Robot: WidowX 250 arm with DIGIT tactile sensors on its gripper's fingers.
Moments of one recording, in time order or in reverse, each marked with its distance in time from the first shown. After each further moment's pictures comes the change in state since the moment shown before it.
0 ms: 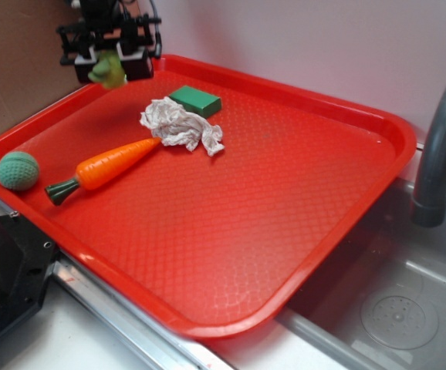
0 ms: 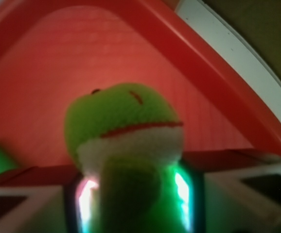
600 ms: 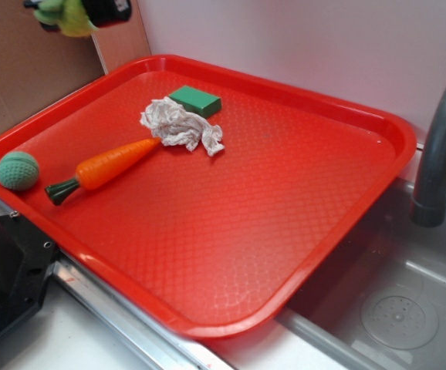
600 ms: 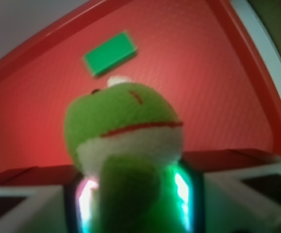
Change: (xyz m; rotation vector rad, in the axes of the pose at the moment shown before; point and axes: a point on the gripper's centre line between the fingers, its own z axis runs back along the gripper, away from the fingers) arm -0.093 -0.013 0.100 -0.193 0.100 -0.339
